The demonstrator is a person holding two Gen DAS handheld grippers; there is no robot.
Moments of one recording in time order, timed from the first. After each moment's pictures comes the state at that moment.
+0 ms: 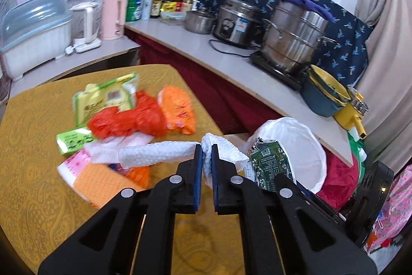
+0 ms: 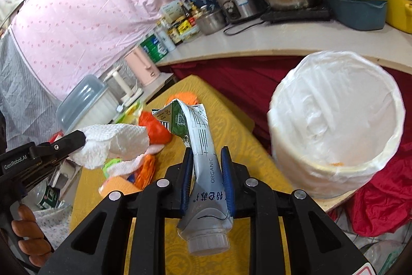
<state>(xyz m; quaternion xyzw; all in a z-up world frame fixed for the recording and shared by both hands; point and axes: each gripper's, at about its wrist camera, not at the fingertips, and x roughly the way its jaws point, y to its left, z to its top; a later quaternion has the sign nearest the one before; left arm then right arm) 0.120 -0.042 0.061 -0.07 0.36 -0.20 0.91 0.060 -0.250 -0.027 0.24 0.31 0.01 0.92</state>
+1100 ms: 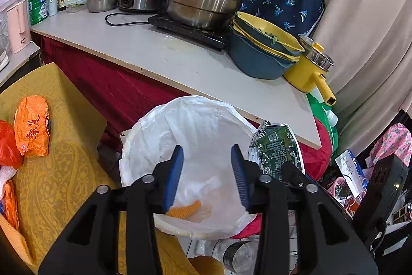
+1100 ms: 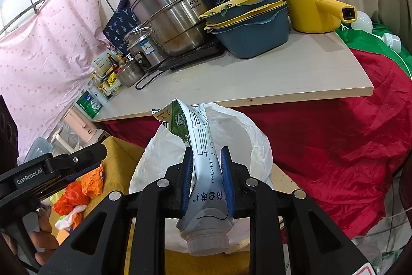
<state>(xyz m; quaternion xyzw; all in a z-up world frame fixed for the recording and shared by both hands) 0.150 -0.283 0.018 -0.01 0.41 -0.34 0.85 0.024 -0.454 -0.040 0.29 0.25 -0.15 0.91</state>
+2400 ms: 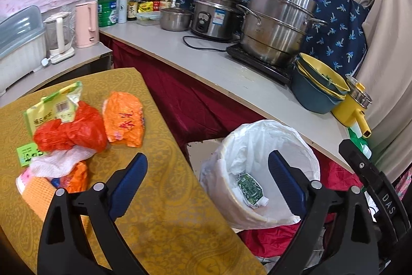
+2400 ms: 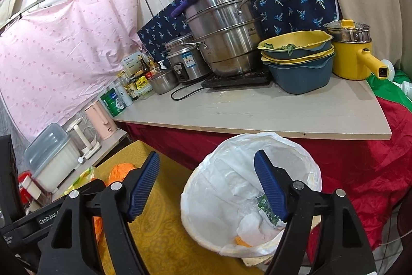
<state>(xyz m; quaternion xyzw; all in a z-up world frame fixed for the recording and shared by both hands) 0.139 -0.157 0.043 -0.04 0.36 -0.19 0.91 0.041 -0.364 0.031 0.21 0.21 -0.11 0.95</state>
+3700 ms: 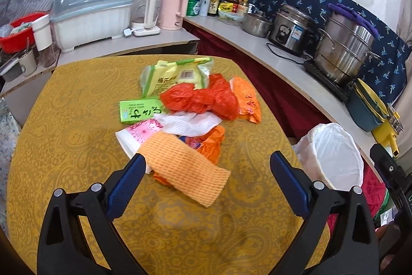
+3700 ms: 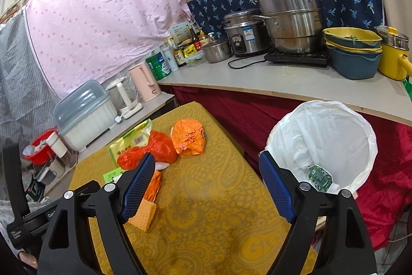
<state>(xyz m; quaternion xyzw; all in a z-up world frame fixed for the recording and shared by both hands) 0.089 0.040 0.021 -0.10 0.37 -0.05 0.92 0.036 -0.210 0.031 0.16 0.26 -0.01 0.95</state>
